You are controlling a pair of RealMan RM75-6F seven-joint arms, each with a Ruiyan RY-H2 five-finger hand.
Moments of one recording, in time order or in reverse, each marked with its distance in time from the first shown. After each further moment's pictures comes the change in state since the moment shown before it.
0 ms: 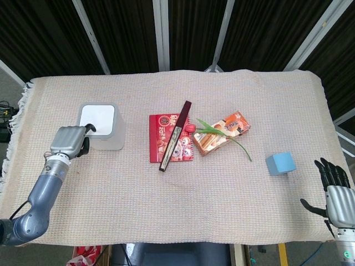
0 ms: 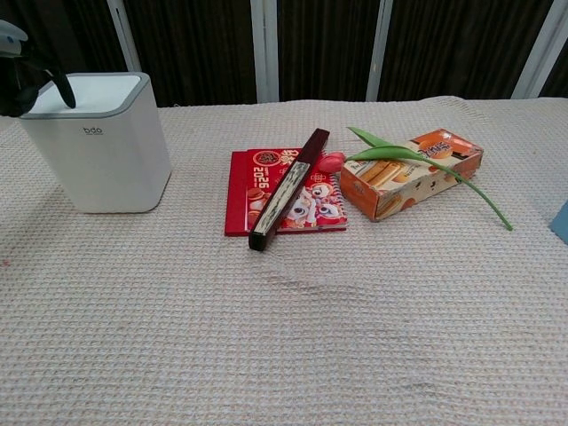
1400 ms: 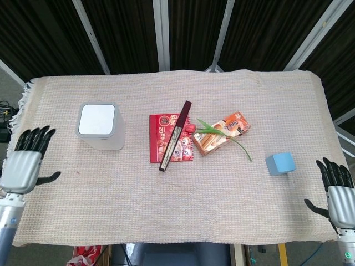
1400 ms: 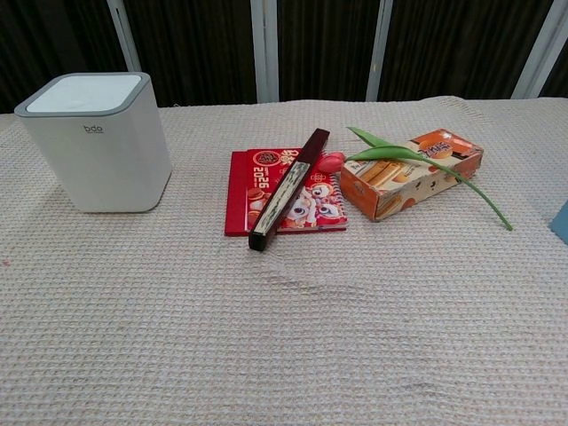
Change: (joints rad) left arm 0.513 0.036 0.245 0.015 0.909 0.472 -0.319; right arm -0.006 -0.004 -0.003 0.023 -0.019 0.026 -0.094
